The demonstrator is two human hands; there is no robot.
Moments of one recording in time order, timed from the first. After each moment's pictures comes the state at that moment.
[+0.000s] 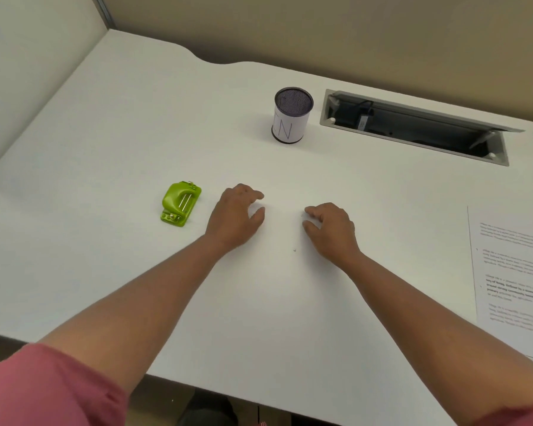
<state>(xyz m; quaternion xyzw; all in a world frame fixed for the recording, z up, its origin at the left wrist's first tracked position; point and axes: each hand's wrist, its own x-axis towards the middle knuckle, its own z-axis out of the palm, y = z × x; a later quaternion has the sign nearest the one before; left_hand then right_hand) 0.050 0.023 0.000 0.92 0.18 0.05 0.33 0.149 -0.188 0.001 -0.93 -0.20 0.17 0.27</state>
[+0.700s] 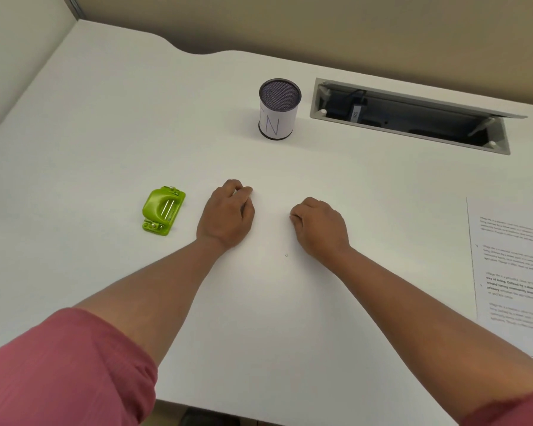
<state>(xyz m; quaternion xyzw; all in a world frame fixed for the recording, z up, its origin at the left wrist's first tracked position) 0.077 0.025 -0.030 0.95 0.16 0.12 0.25 0.163 -0.174 -0.003 -0.93 -0.33 0.08 0.14</state>
